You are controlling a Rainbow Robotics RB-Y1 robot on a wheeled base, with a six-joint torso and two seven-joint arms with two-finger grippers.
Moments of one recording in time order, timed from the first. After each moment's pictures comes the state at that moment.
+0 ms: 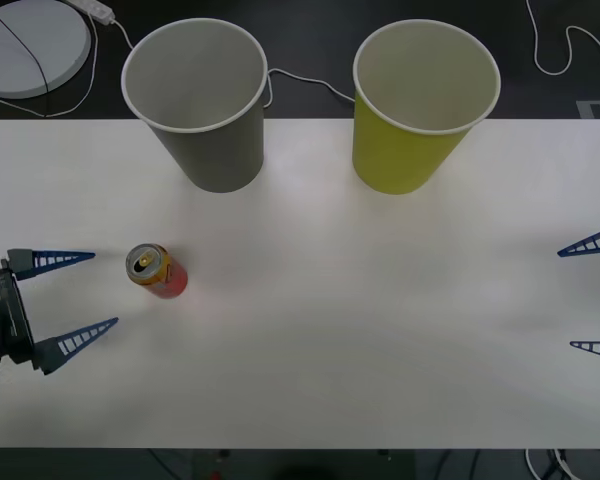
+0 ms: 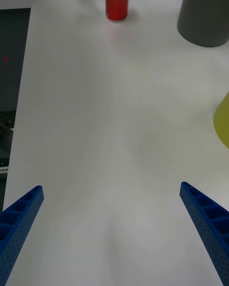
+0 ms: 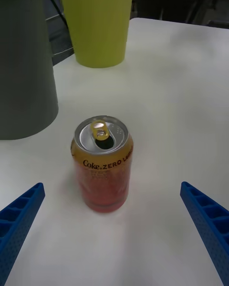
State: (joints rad) right arm 0.10 -0.94 -0.43 -1.75 1.35 -1.57 0.07; left arm 0.02 0.91 -0.09 -1.20 -0.74 -1.18 -0.59
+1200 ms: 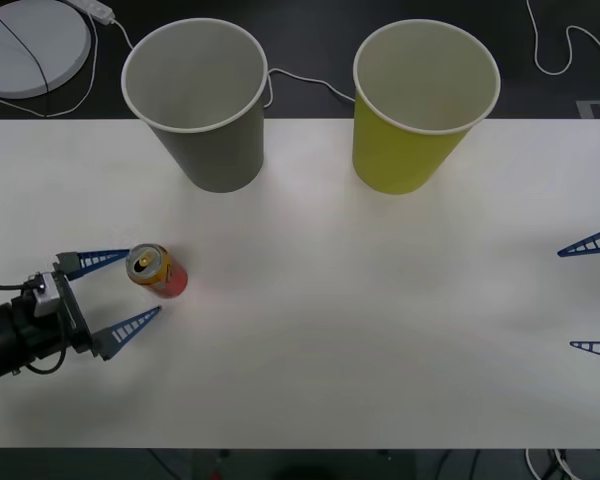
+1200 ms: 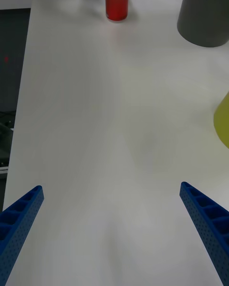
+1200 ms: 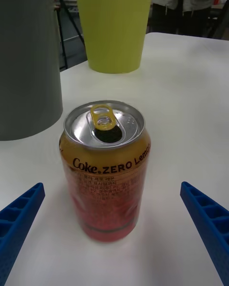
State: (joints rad) right arm 0.10 -0.94 -0.43 -1.75 1.35 -1.57 0.07; left arm -0.16 0.69 -0.12 -0.88 -0.76 -1.24 -0.75
